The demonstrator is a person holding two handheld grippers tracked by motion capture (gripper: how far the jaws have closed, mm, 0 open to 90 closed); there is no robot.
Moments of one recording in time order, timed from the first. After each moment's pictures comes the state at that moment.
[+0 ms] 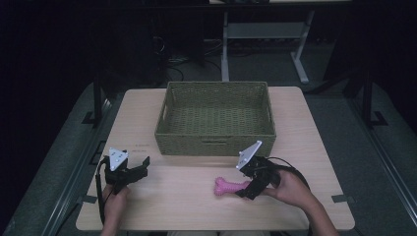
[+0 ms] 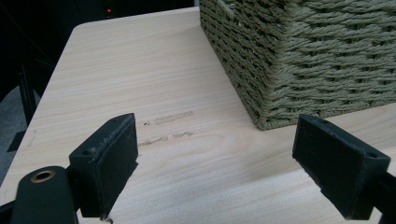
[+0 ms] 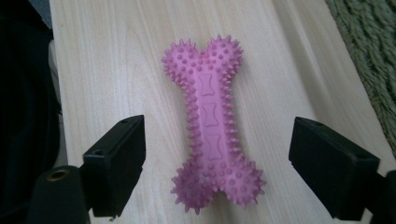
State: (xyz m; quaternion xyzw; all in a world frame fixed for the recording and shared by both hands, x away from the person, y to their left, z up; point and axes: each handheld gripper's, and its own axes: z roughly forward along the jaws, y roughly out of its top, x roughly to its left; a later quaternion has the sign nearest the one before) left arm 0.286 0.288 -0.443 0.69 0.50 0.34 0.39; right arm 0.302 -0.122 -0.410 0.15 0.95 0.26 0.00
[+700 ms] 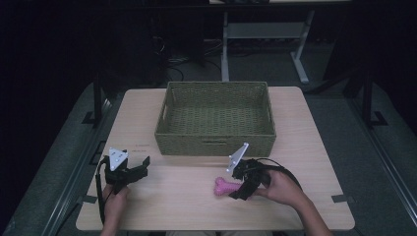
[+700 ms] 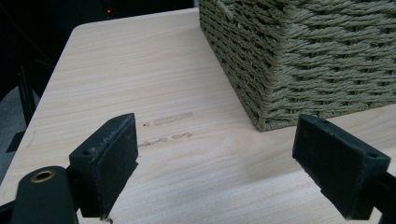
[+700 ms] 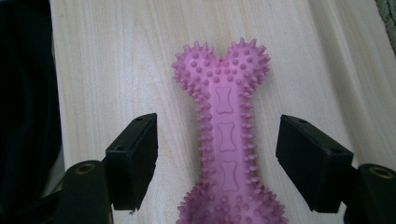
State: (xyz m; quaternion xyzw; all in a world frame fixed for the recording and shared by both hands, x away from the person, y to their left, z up) left arm 0.286 0.287 -0.443 0.69 0.50 0.34 0.40; right arm 0.306 -0.099 -0.422 0.12 0.96 0.23 -0.02
